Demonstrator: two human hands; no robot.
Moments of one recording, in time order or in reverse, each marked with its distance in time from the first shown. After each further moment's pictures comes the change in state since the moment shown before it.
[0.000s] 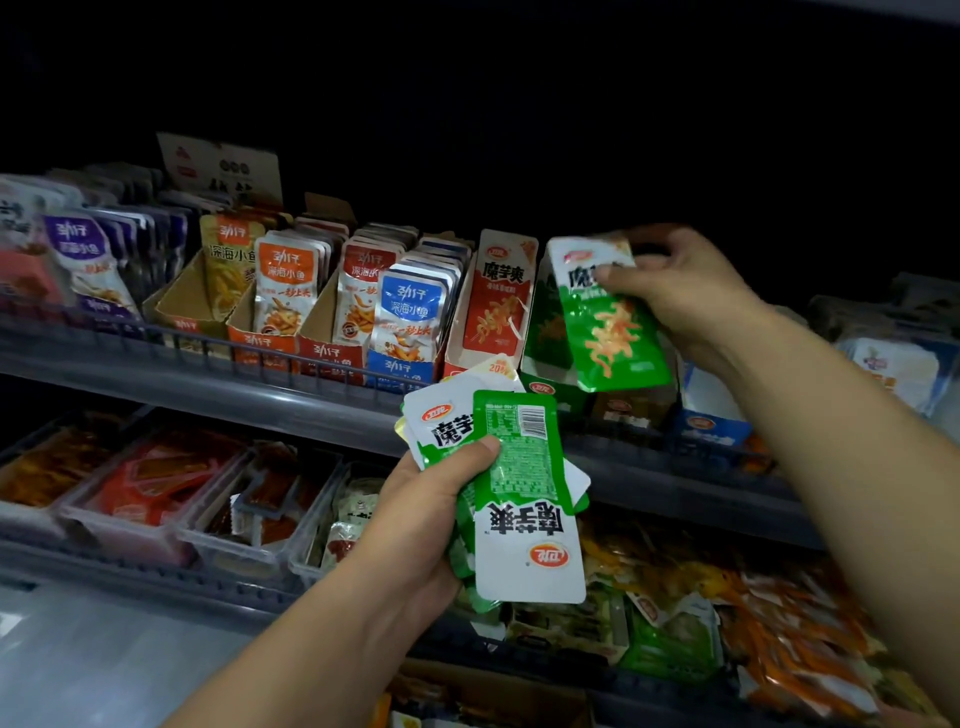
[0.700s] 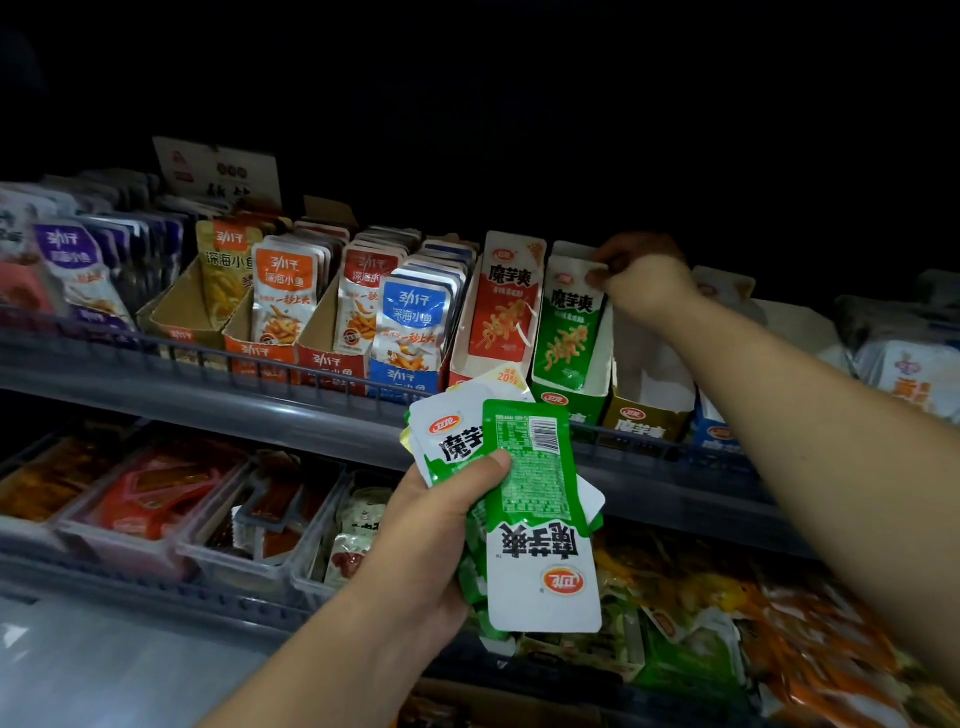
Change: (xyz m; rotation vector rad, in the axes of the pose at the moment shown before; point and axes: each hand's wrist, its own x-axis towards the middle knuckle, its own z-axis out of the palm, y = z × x) left_hand 0.005 -0.001 -0.002 0.026 -0.004 -0.001; right_hand 0.089 0.044 0.027 -0.600 0.071 -0.161
